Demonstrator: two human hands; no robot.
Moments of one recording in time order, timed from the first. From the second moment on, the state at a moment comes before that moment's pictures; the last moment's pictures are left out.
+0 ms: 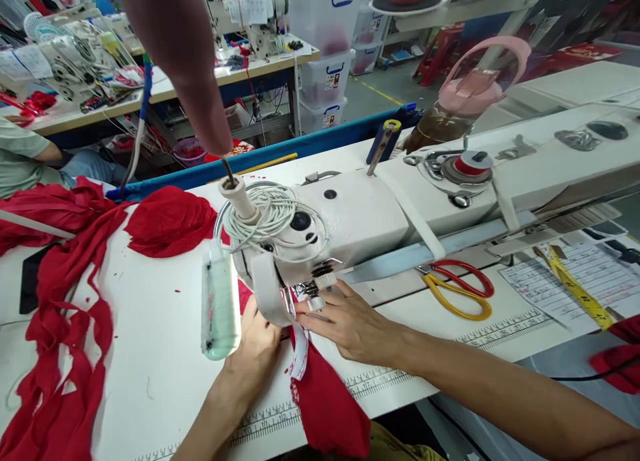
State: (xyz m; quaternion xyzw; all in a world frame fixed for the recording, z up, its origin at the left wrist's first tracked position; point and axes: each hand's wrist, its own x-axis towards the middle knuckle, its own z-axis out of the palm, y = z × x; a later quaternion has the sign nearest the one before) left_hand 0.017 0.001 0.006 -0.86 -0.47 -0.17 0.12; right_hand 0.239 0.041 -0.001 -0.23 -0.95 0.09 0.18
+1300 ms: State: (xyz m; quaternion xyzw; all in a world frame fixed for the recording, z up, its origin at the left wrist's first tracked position) left_hand -0.048 -0.033 0.101 -0.67 -0.69 -0.01 -0.28; right_hand 0.233 0.028 0.002 -0.26 -0.90 0.19 0.31
